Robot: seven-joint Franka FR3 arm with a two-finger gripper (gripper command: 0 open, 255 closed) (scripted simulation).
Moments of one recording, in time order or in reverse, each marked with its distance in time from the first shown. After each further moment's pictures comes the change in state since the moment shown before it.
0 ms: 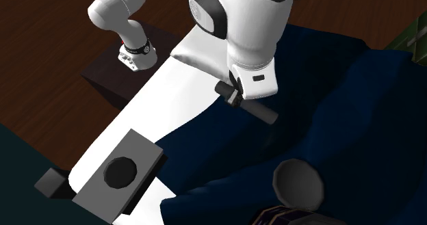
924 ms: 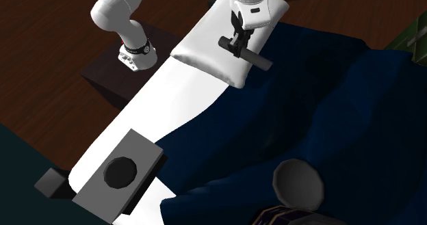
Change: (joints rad) arm 0.199 -0.371 0.112 -0.483 -0.089 0.149 0.297
